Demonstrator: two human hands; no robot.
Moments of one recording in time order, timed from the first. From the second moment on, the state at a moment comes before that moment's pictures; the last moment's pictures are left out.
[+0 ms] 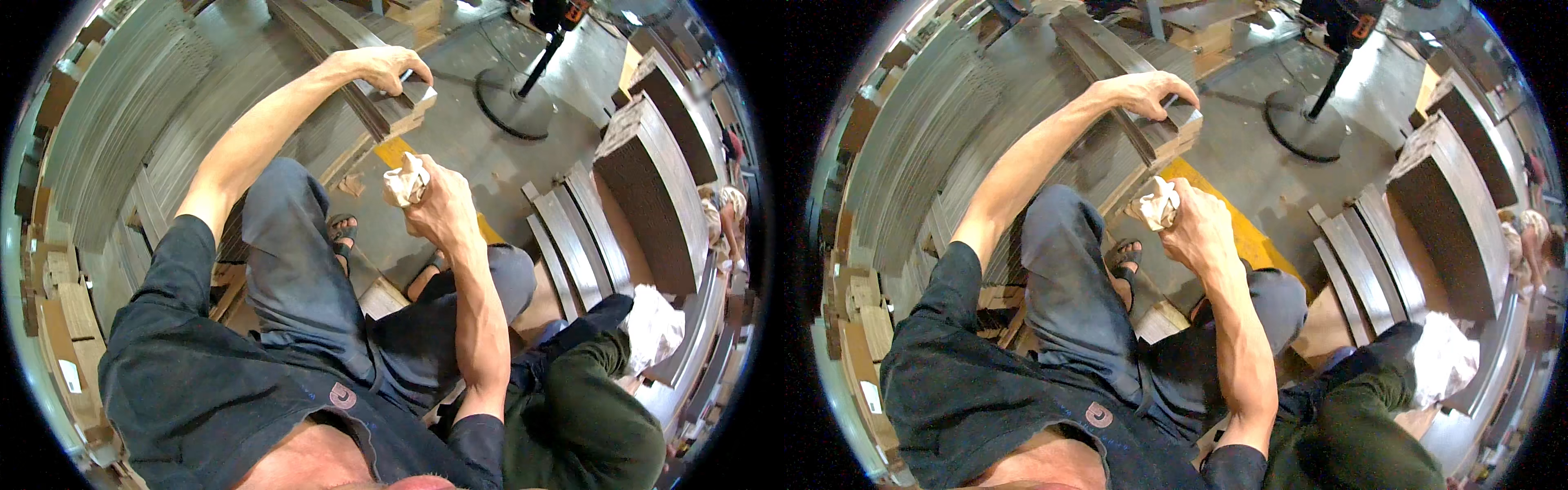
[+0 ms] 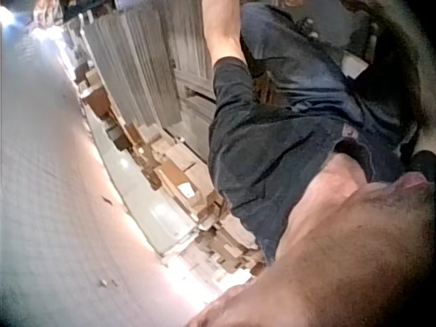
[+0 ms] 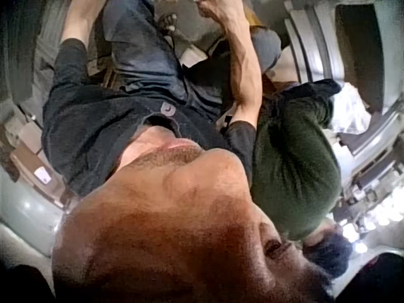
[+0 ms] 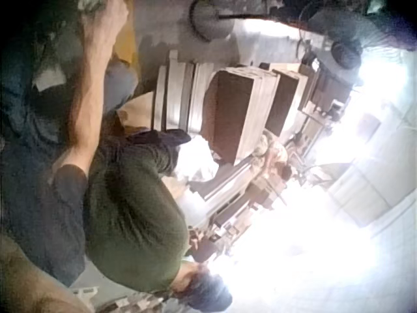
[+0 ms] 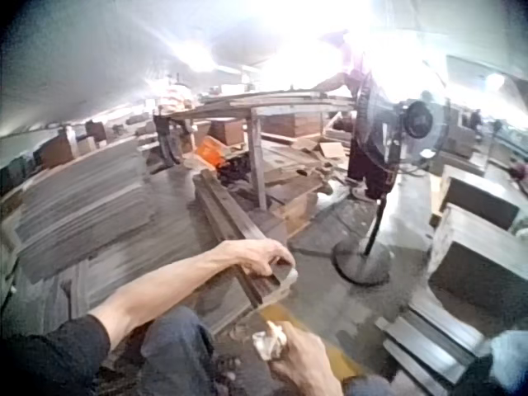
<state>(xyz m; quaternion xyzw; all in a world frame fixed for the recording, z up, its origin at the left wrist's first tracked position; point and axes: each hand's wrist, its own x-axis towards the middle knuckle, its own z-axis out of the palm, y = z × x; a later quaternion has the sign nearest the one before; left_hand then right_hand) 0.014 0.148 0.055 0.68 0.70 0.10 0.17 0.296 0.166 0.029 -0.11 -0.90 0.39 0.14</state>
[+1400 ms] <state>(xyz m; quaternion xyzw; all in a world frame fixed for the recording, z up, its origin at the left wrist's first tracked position) 0.170 0.019 -0.039 0.64 0.67 0.28 0.26 0.500 0.382 -0.288 -0.61 -0.79 0.03 0.03</state>
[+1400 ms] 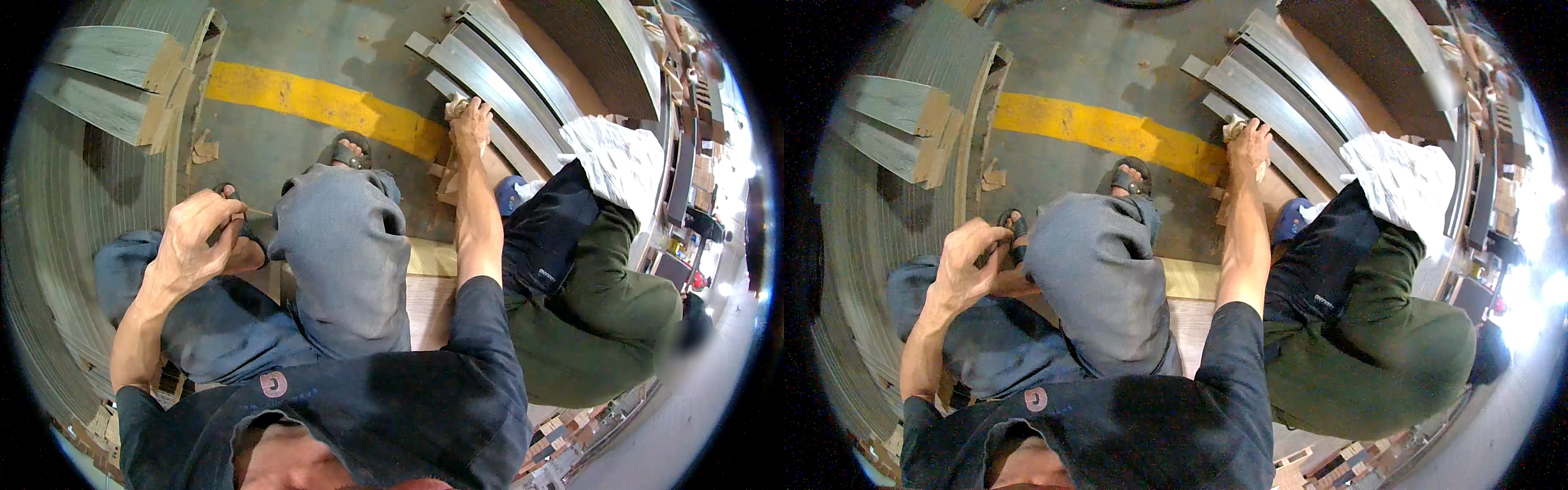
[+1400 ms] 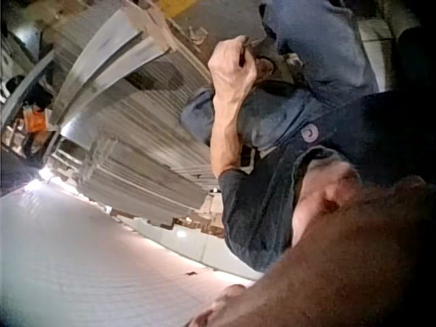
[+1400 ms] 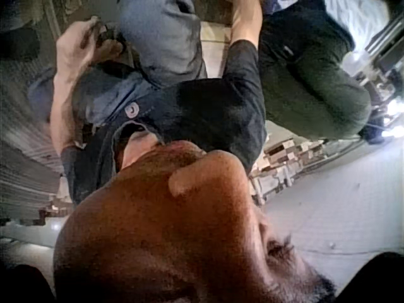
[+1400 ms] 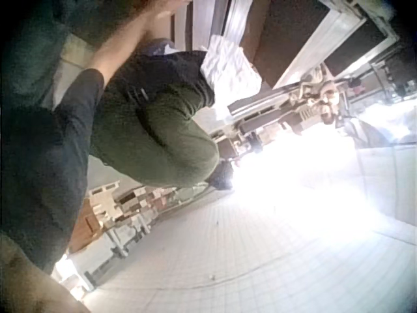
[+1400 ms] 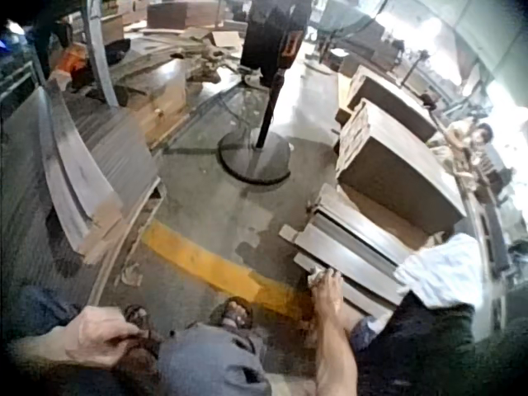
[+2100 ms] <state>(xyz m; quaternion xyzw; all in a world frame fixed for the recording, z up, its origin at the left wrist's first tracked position) 0.176 0.036 -0.041 0.60 0.68 0.37 0.21 0.280 0.333 0.055 -0.25 -0.92 0.03 0.31</state>
